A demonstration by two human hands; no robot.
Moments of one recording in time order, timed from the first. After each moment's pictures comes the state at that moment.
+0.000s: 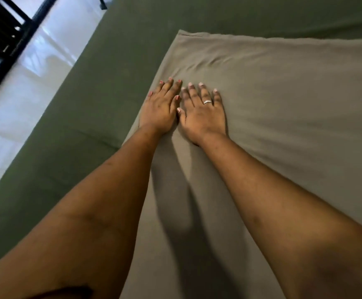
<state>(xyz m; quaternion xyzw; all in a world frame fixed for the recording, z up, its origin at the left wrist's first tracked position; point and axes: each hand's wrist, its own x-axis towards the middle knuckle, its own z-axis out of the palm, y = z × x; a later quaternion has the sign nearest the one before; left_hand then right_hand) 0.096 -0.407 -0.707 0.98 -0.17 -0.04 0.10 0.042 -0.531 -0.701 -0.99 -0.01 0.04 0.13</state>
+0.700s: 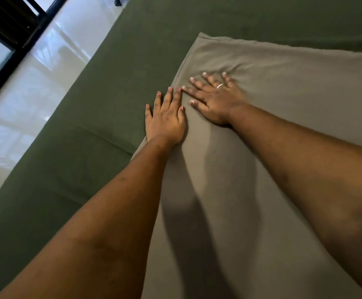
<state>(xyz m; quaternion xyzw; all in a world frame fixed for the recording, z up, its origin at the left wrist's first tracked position) 0.086 -0.400 -0.712 1.00 -0.03 -0.05 0.07 0.116 -0.562 -0.708 -0.98 -0.19 0.08 0.08</state>
